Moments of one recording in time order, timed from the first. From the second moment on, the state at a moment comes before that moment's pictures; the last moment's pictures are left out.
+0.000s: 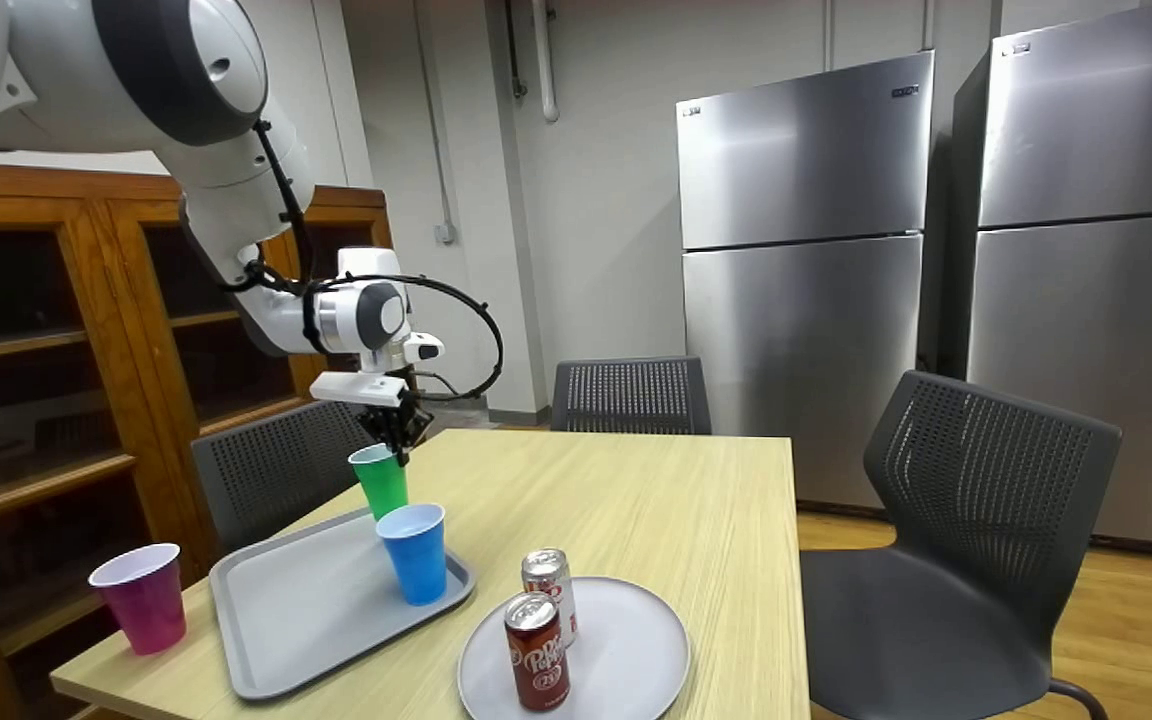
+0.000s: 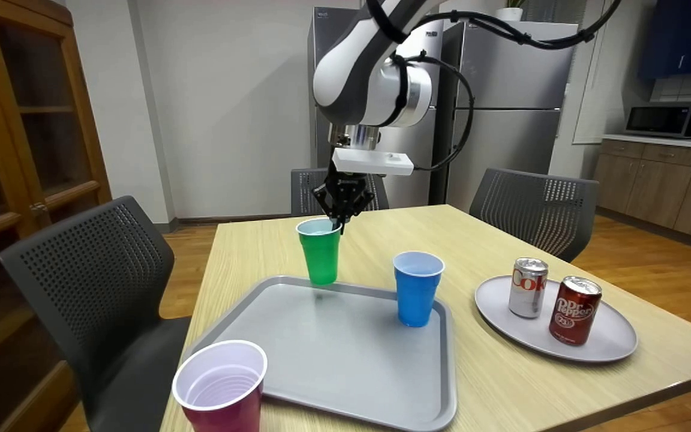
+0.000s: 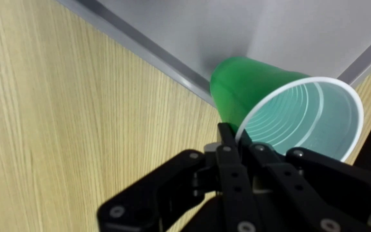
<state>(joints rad) 0.21 0.61 0.11 -1.72 0.01 2.48 0.15</state>
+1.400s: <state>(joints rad) 0.17 0.69 0.02 -1.65 0.03 2.49 0.22</state>
